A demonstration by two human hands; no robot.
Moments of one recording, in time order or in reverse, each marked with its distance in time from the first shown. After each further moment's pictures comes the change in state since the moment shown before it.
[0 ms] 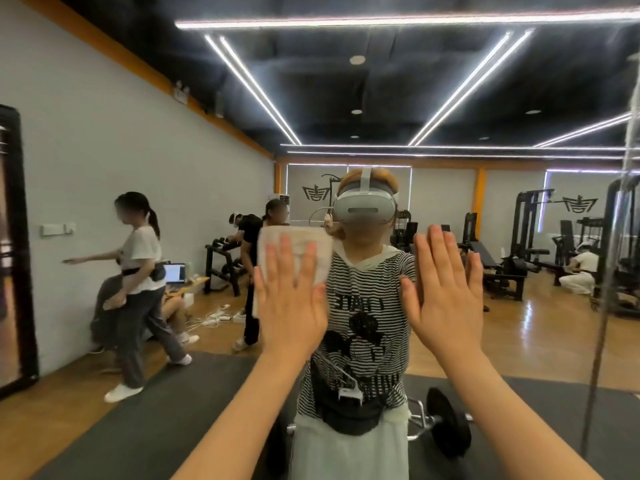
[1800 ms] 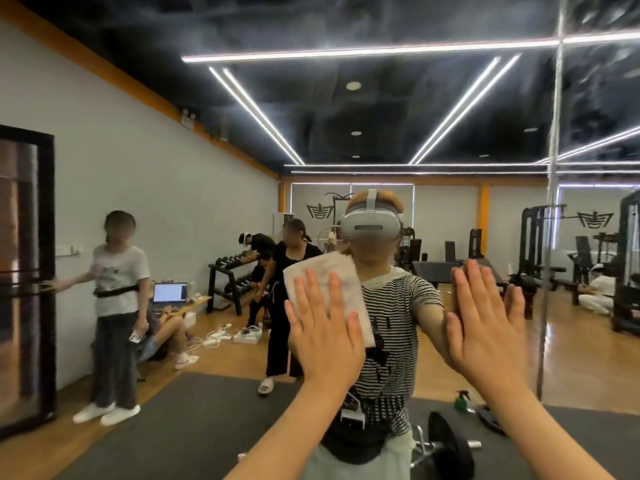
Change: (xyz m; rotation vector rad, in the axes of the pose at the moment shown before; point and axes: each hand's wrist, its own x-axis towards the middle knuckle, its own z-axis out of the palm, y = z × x) left_hand -0.009 0.117 0.017 0.000 0.030 -0.082; right_hand -0.021 0.114 -0.028 -0.015 -0.049 -0.003
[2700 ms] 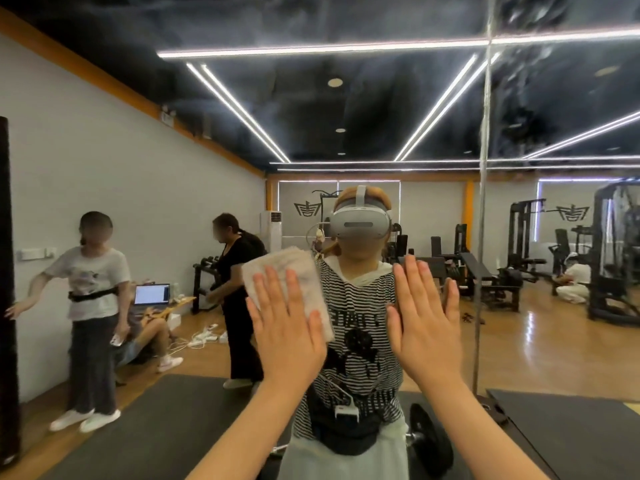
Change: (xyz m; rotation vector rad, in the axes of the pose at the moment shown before) left_hand 0.001 0.025 0.003 0.019 0.026 0.028; right_hand -0.001 0.002 0.006 -0.013 -0.009 -0.012
